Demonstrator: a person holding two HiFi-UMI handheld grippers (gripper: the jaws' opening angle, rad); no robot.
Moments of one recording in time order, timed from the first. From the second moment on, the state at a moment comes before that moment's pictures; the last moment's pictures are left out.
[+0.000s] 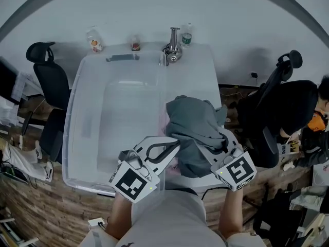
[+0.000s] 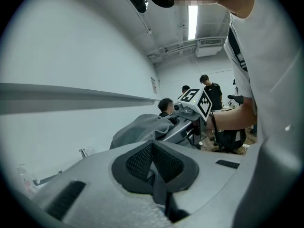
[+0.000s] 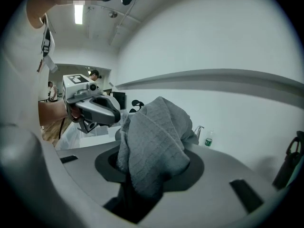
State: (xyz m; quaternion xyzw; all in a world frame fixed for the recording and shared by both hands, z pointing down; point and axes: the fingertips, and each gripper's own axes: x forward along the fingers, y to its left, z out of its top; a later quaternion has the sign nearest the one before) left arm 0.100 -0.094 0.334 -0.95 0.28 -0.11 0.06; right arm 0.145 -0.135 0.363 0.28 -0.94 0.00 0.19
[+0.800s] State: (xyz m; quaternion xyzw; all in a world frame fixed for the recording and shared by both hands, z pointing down) left arm 0.046 -0.082 0.264 -0.92 0.36 -0.10 0.14; right arm 0.090 -0.137 0.267 0.23 -0.96 -0.07 0.14
